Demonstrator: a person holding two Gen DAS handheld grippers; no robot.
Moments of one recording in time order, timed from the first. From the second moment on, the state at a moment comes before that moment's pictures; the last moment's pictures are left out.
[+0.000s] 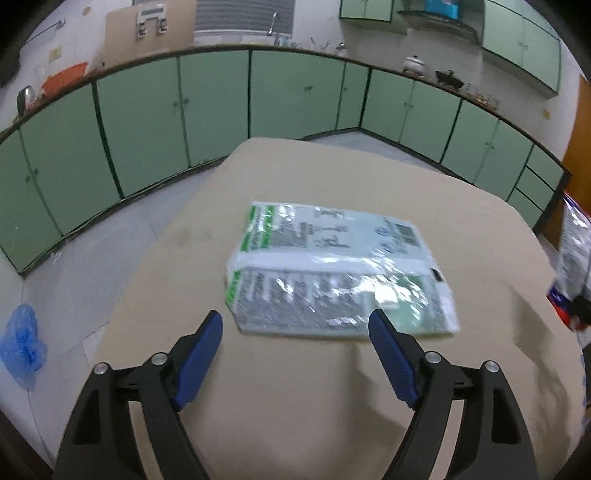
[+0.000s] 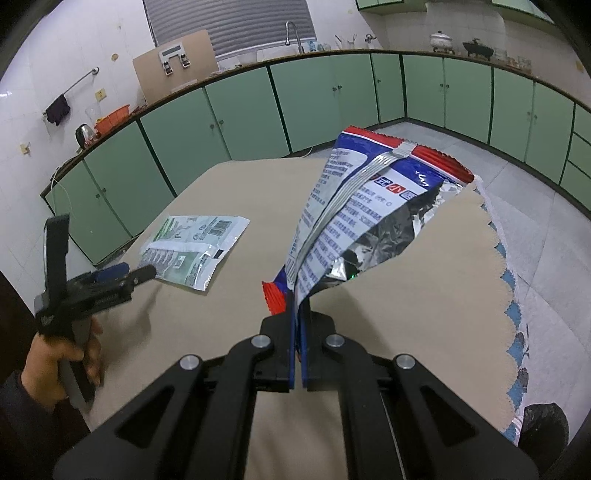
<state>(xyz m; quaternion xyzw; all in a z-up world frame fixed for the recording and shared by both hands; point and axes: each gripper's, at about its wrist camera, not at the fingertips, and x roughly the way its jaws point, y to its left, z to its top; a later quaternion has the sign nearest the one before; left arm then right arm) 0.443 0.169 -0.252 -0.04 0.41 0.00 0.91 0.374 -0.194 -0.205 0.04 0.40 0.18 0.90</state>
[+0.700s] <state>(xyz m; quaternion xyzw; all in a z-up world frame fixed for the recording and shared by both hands) 0.419 0.109 -0.249 0.02 0.45 -0.19 0.87 0.351 -0.208 -0.183 0.04 0.38 0.17 0.91</state>
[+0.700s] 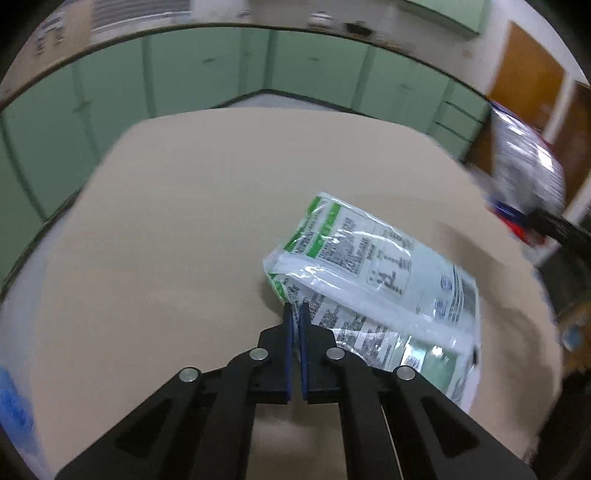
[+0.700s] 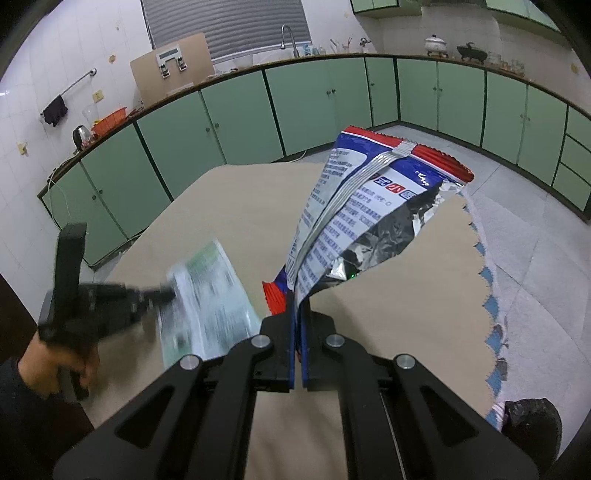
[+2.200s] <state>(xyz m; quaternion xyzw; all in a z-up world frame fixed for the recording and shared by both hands) 0.275 -0.246 -0.133 0.07 0.33 -0.41 0.85 0.119 -0.491 -0.147 0.11 0.34 -0.06 0.93</state>
